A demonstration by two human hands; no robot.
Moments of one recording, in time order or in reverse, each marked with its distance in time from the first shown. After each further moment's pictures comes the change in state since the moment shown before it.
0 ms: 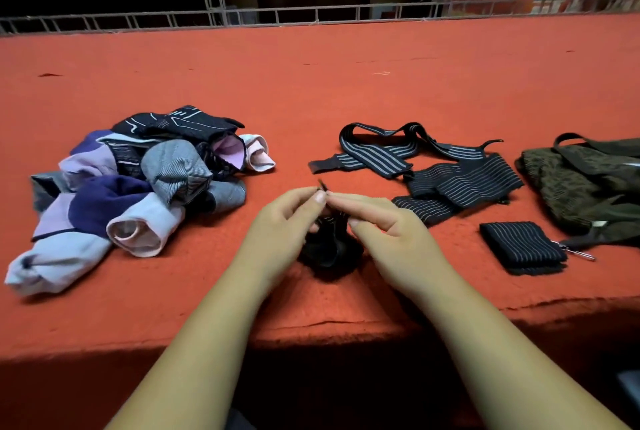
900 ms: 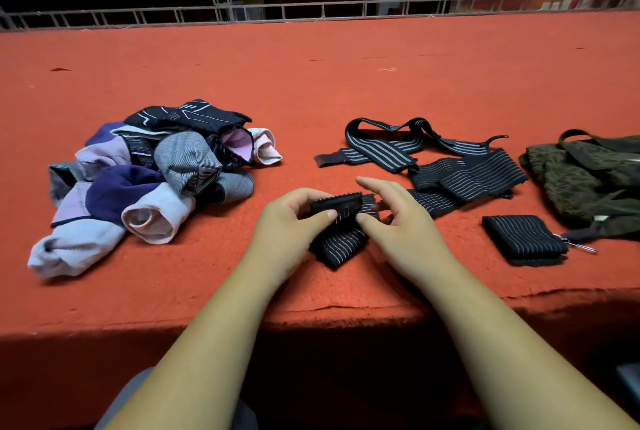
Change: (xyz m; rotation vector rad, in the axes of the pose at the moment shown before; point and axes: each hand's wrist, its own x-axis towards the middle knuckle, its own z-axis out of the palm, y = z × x) left_hand -0.008 -0.011 0.004 -0.028 0.027 0.007; right_hand 0.002 0.017 -0.005 -0.239 0.067 0.067
